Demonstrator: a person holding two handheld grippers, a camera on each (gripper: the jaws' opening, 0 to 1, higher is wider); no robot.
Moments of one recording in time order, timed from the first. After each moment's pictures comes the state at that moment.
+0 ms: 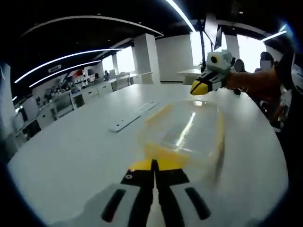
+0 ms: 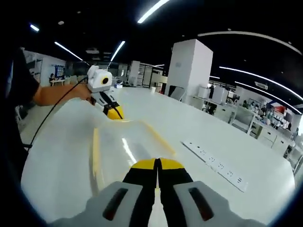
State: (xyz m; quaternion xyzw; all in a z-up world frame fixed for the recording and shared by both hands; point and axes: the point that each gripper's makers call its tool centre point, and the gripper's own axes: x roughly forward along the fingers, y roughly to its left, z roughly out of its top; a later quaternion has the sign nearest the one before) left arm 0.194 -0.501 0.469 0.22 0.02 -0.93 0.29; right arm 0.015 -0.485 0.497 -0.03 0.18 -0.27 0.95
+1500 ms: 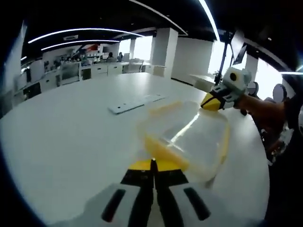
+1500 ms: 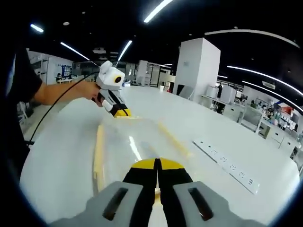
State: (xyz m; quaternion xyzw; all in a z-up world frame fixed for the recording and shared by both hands) left arm 0.188 -0.504 0.454 0.21 0.17 -0.91 0.32; right arm 0.030 -0.481 0.481 -0.03 0.18 -0.23 0.95
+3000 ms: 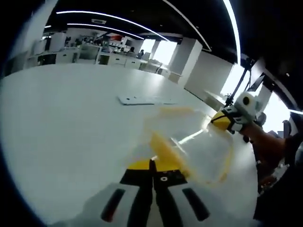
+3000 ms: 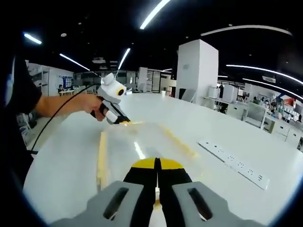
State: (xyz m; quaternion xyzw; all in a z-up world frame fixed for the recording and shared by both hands) left arm 0.189 -0.494 0.453 0.15 0.27 -0.88 0.37; right arm 0.037 -0.480 0.479 0.00 0.15 -0.22 0.96
